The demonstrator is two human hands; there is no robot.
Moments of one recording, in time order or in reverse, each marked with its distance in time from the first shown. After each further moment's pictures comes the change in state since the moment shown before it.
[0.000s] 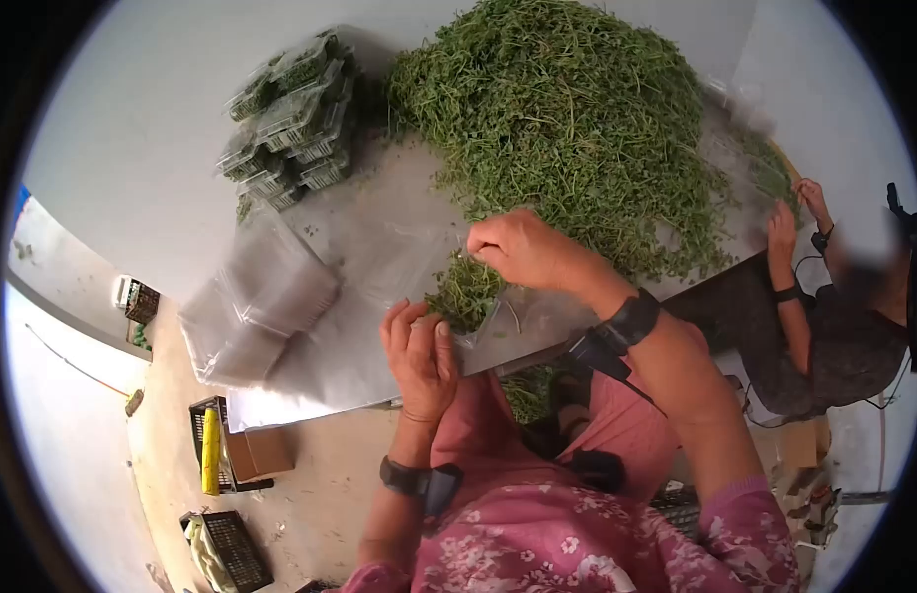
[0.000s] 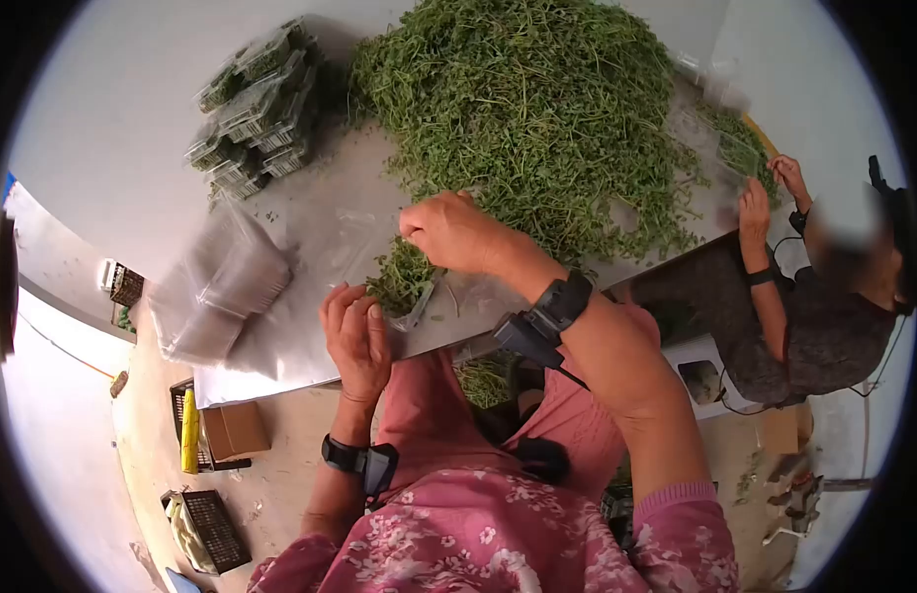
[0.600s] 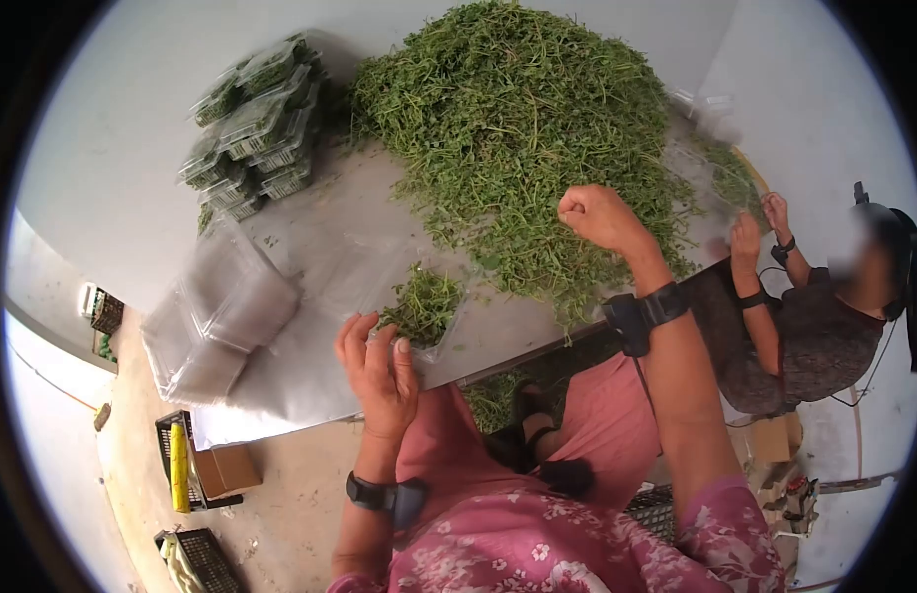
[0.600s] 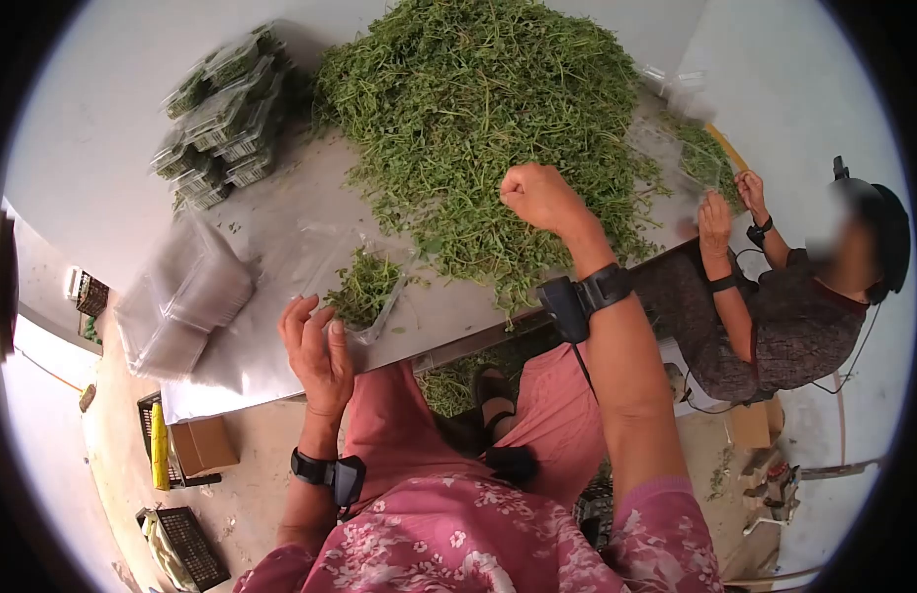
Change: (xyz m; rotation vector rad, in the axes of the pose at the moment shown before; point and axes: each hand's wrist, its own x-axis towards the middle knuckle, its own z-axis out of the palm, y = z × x) left_hand 0.000 -0.001 -0.003 0.005 0.027 -0.015; right_hand -0.061 0.091 -0.095 -0.049 0.080 0.538
